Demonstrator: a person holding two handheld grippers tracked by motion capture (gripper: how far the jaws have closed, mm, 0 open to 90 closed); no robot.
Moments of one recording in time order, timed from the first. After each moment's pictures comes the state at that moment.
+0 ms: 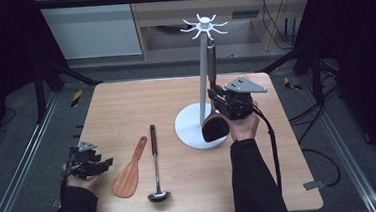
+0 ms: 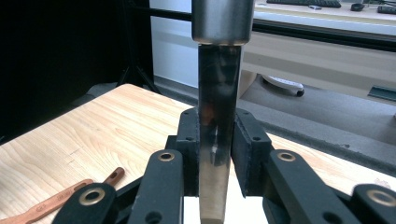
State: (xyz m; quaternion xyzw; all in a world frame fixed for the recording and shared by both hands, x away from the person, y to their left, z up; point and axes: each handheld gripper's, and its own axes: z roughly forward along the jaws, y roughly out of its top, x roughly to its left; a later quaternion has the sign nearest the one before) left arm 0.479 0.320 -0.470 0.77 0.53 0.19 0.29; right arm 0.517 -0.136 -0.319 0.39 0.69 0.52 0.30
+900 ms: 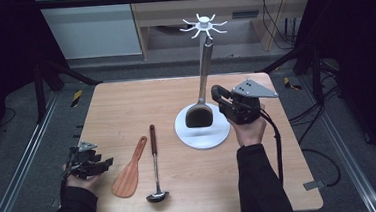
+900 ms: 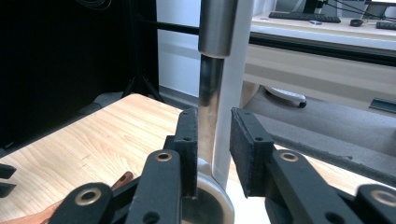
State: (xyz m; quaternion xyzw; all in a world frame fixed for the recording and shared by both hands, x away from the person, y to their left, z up) left arm 0.477 0.320 -0.469 0.77 0.53 0.19 0.29; right arm 0.492 -0.146 -0.307 0.38 0.68 0.54 0.31
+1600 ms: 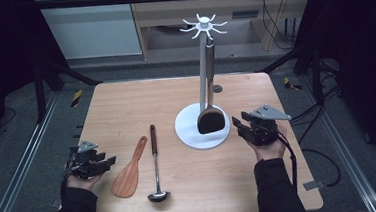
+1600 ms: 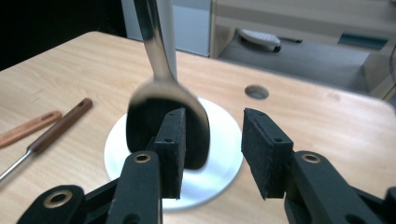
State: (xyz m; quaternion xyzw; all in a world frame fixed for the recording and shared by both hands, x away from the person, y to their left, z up) left arm 0.469 0.310 -0.455 0.77 0.51 0.19 0.33; right arm 0.473 -0.198 -0.379 0.45 0.71 0.46 0.29
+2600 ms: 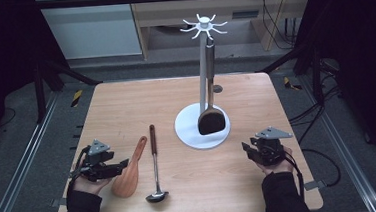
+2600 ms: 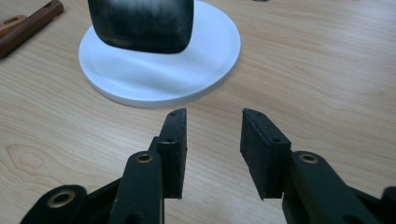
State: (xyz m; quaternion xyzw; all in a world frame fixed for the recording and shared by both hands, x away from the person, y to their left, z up) left arm 0.455 0.271 -0.437 0.80 0.46 0.18 0.35; right arm 0.450 -0.224 -0.436 0.49 0.75 0.37 0.24
